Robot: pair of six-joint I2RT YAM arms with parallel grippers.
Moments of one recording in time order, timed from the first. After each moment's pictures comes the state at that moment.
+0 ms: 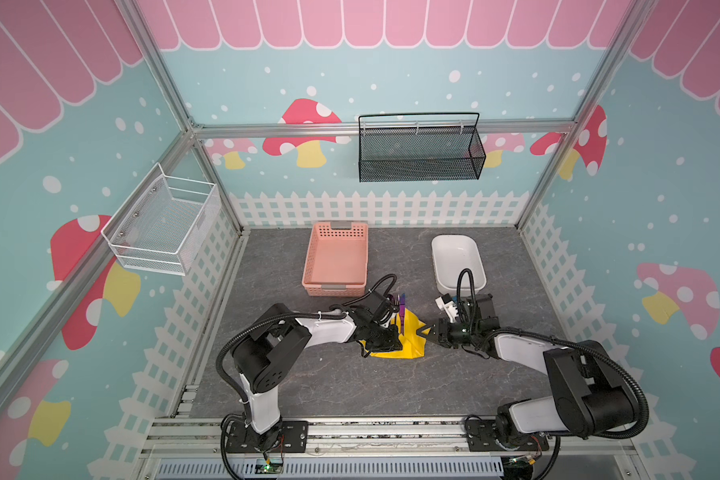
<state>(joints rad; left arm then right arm) -0.78 1.85 1.00 -0.19 0.49 -0.76 0.23 1.41 0.46 0.13 -0.91 0.61</state>
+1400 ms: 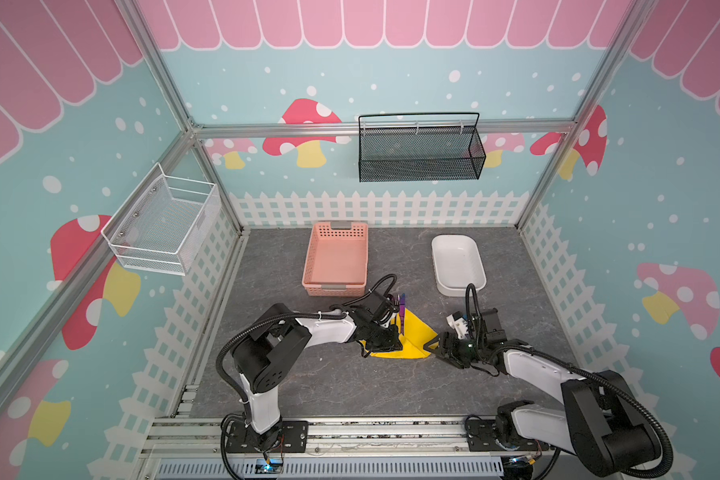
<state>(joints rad) -0.78 1.85 1.00 -0.19 0.49 -0.76 0.23 1.24 0.35 -0.11 -0.73 0.67</state>
